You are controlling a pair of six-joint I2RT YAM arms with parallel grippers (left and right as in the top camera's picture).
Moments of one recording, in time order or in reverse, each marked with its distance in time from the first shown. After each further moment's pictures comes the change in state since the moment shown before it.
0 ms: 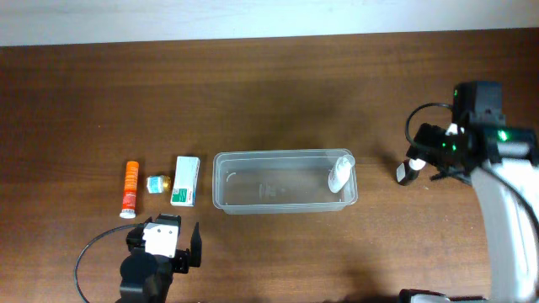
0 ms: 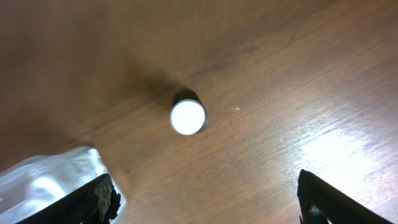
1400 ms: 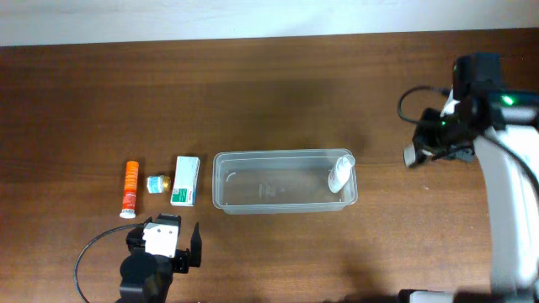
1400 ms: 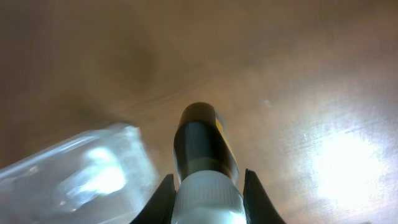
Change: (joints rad) left arm 0.000 0.000 0.000 0.000 0.000 0.000; right arm 0.060 0.089 0.300 -0.189 -0.114 -0.035
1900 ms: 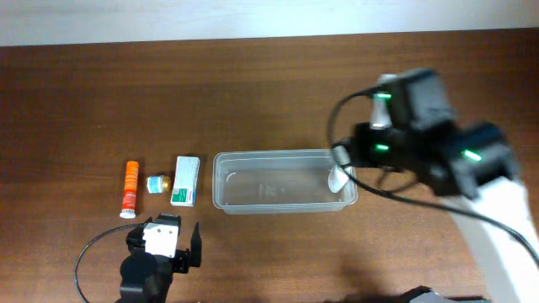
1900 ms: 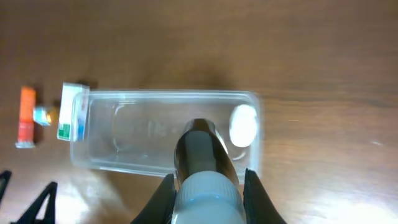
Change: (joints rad) left arm 0.000 0.000 0.000 0.000 0.000 0.000; right arm 0.481 -0.092 0.053 0.026 -0.012 0.092
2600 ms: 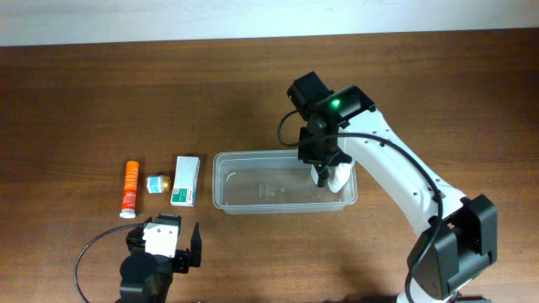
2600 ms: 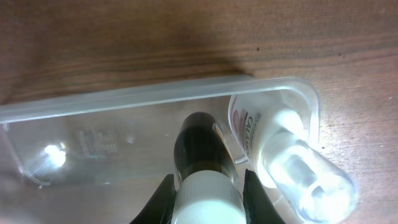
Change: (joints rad) left arm 0.000 0.000 0.000 0.000 0.000 0.000; right arm 0.093 0.437 -0.069 0.078 0.107 0.209
